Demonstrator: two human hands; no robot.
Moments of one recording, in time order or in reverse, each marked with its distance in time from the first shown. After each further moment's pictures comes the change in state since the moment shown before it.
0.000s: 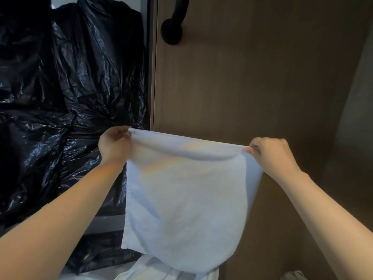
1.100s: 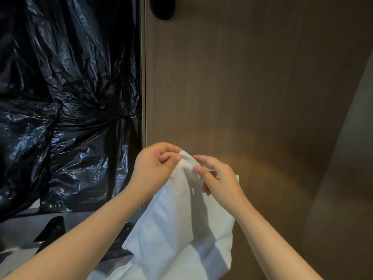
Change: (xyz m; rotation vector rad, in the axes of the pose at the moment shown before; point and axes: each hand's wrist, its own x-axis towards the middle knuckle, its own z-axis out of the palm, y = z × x) left_hand -0.102 0.012 0.034 0.113 -0.515 0.212; right_hand -0.063 -0.094 0.062 1.114 -0.204 0.041
